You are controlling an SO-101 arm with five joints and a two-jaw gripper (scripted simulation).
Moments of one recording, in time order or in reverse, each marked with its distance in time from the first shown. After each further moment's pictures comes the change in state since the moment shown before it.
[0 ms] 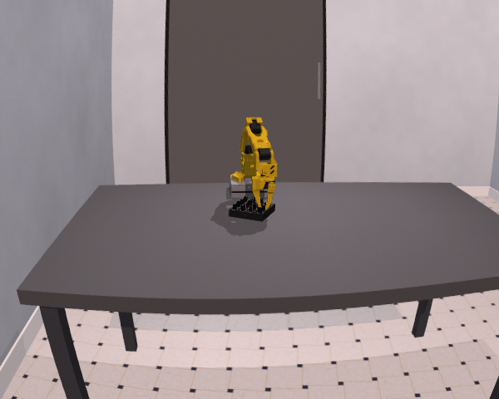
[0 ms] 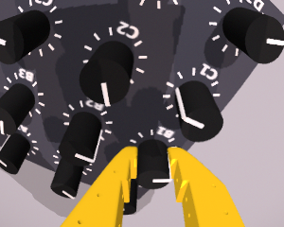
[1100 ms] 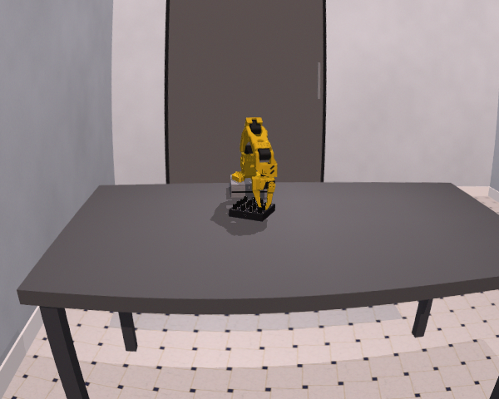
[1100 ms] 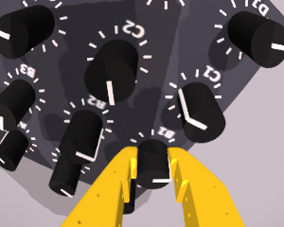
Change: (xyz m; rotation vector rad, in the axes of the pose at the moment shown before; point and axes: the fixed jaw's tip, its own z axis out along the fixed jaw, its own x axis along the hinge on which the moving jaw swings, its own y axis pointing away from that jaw) arm 0.000 0.000 0.000 0.000 0.000 -0.035
